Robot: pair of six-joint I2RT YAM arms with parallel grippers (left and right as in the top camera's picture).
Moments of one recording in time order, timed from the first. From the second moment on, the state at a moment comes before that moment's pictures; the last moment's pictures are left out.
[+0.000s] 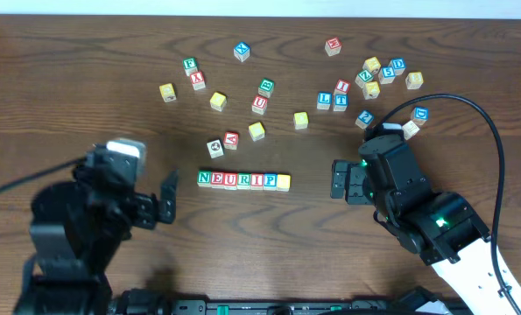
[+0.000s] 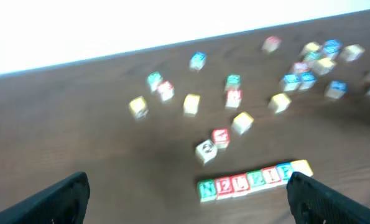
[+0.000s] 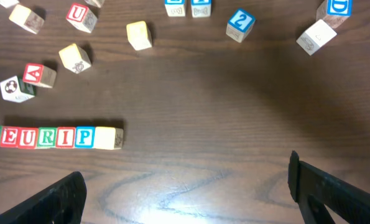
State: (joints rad) left arm -0.06 0.62 0.97 -0.81 0.20 0.12; right arm 0.53 1.05 1.03 -0.92 0.23 0.50
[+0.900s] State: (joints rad) left arm -0.15 0.01 0.01 0.18 0.28 0.13; right arm 0.53 1.05 1.03 -0.92 0.23 0.50
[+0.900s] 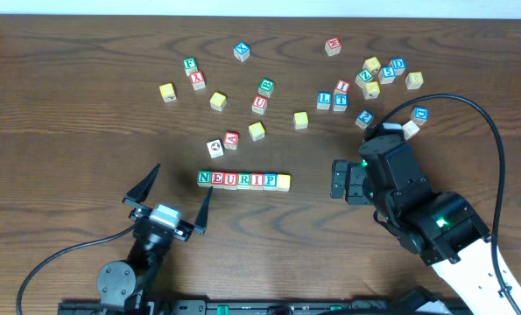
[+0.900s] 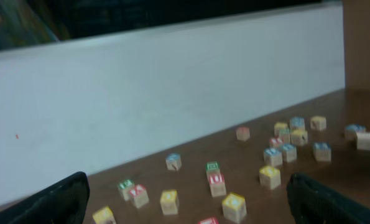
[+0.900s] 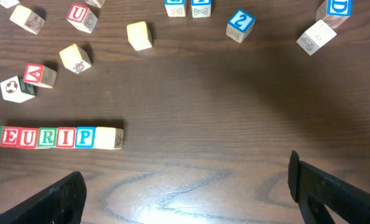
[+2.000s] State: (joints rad) left arm -0.15 0.01 0.01 -0.08 0.28 0.13; right arm 0.54 1.05 1.03 -0.92 0.23 0.50
